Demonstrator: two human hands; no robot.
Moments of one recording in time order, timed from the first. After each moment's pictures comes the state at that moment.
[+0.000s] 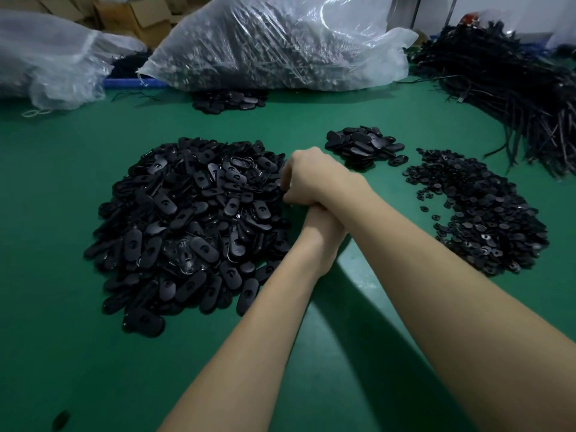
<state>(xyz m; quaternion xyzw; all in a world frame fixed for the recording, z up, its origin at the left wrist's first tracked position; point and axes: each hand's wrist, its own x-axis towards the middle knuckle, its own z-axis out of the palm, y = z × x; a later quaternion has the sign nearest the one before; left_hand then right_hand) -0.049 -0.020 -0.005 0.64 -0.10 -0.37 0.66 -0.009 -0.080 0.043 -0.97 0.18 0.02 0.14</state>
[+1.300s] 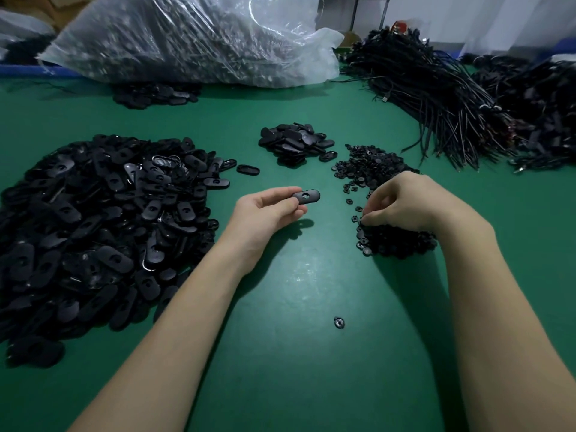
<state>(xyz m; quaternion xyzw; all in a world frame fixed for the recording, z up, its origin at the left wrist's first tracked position) -0.047 -0.026 -0.016 0.56 -0.18 -0.37 0.72 -0.201 -0.202 0.041 -0.90 0.38 0.00 0.22</state>
